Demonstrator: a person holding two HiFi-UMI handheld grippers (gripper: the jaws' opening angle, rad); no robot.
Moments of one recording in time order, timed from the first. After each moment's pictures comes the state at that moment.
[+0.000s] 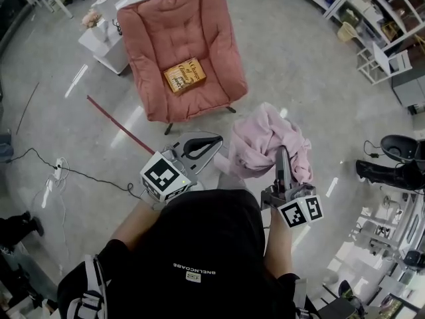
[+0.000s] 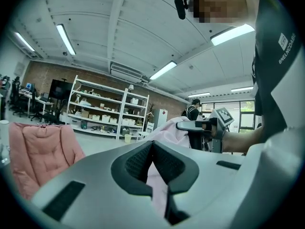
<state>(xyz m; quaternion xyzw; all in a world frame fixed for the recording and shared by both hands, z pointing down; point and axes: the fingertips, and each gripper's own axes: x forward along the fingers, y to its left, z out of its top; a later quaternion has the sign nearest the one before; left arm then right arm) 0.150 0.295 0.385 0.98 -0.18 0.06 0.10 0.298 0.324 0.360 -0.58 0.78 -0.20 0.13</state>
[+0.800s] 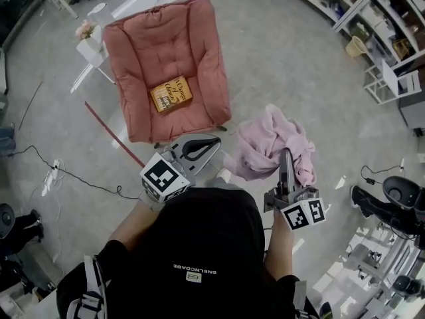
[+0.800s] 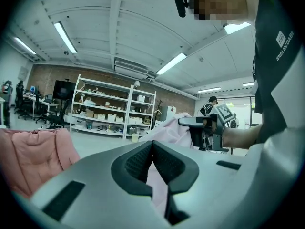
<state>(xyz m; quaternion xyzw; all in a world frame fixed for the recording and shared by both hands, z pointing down) 0.297 0.131 0.399 0.97 -0.22 0.08 0.10 0.461 0.152 0.368 -0.56 0.79 -0.20 0.13</state>
